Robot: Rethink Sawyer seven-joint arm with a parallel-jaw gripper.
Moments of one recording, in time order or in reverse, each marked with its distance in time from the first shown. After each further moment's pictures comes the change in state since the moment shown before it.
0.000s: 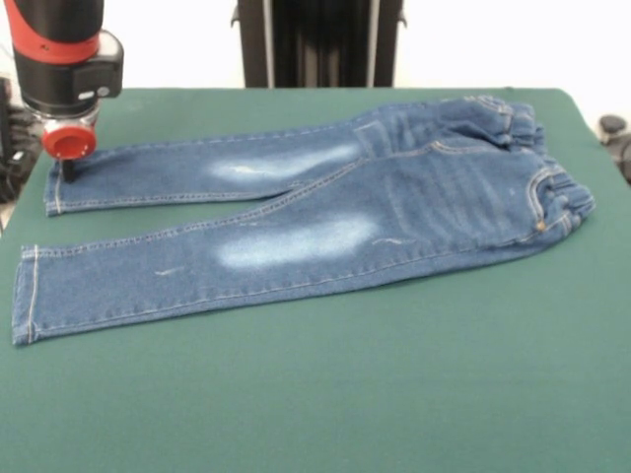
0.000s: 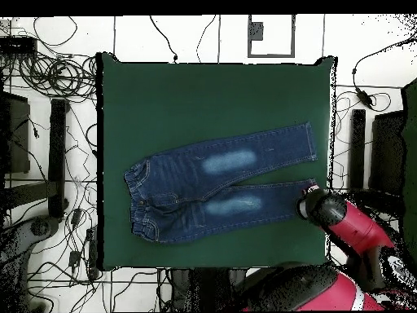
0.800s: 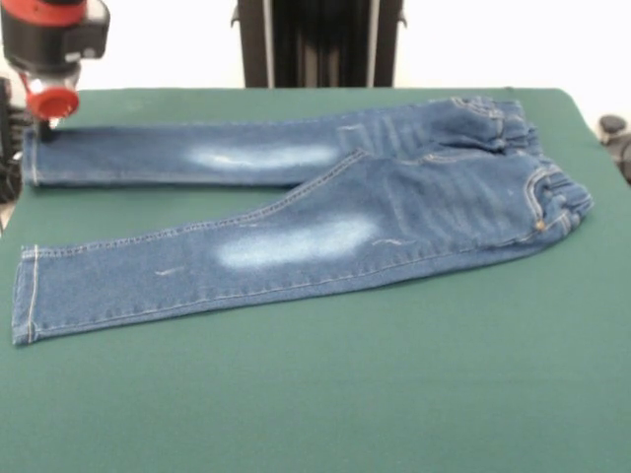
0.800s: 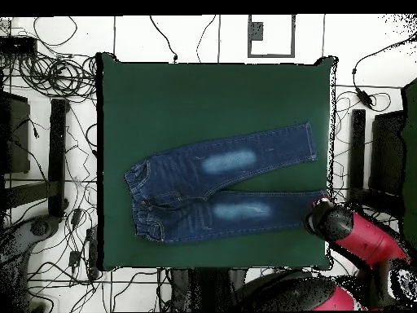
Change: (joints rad) arm 0.022 -0.067 -0.084 0.035 -0.119 0.002 0.000
